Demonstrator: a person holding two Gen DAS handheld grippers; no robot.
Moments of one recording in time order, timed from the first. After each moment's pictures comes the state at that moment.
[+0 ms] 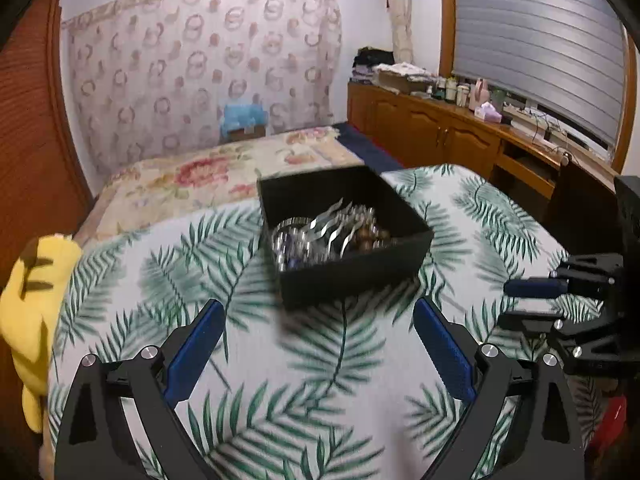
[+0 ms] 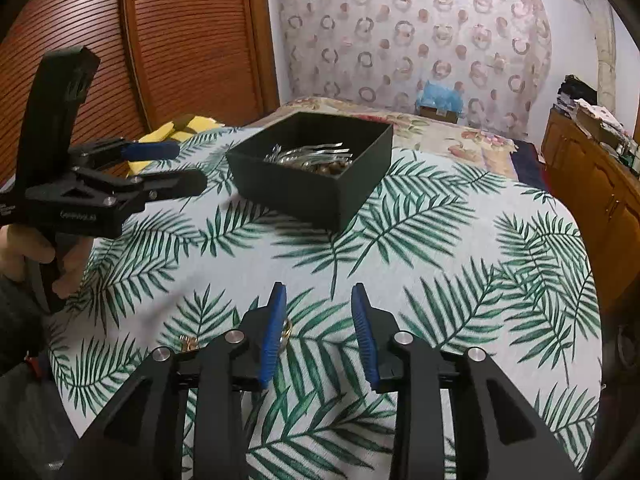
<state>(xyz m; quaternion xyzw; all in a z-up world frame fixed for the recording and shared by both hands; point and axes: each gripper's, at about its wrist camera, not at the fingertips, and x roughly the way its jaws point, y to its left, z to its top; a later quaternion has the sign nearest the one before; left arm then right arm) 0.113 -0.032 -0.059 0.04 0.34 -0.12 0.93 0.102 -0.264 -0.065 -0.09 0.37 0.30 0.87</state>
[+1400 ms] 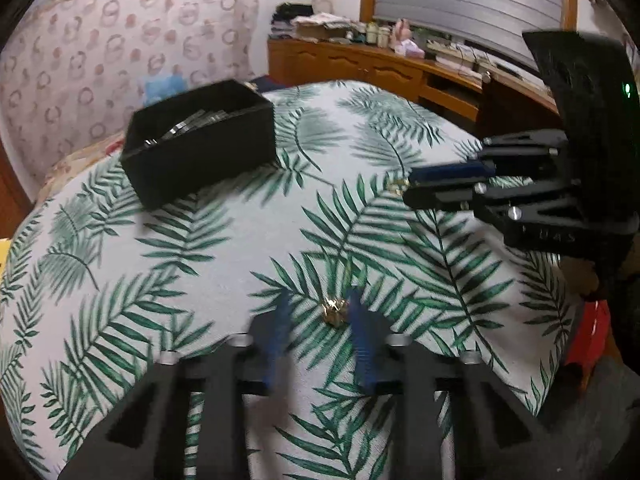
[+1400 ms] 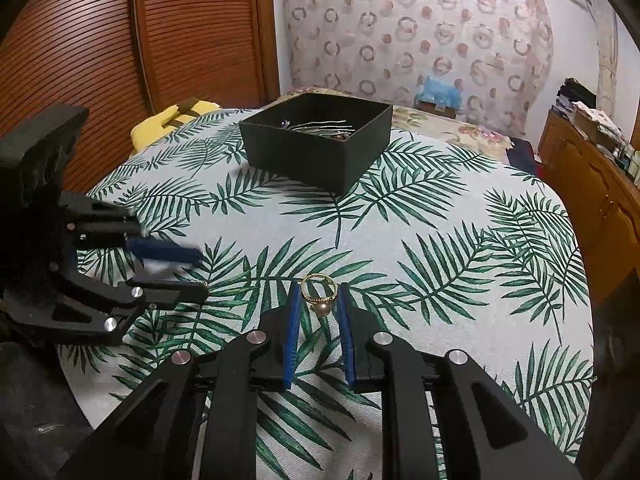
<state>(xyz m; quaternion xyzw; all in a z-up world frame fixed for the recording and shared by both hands) 0.049 -0.091 -0.106 0.09 0.40 -0.25 0.88 0.071 -0.278 -0.069 -0.11 0.38 0.29 0.87</state>
